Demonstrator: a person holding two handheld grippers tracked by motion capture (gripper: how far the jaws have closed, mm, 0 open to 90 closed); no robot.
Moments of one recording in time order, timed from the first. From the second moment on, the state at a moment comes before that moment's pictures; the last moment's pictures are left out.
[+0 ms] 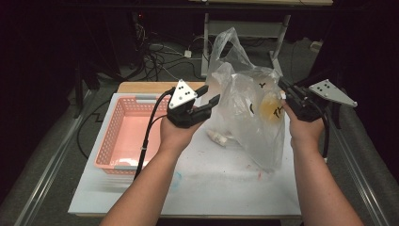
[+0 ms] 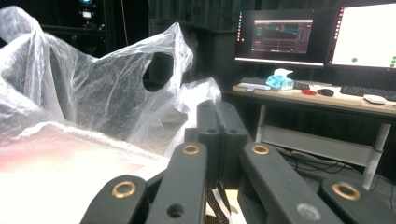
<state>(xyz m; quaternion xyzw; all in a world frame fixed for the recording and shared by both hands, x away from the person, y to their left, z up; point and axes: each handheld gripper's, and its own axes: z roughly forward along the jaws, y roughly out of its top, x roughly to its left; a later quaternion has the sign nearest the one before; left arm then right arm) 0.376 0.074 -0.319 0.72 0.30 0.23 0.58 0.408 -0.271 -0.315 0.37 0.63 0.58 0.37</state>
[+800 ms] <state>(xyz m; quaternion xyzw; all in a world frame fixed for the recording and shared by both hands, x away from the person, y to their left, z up) 0.350 0.054 -0.410 0.78 0.32 0.13 0.53 0.384 -0.282 -0.312 0.34 0.64 0.58 0.36</state>
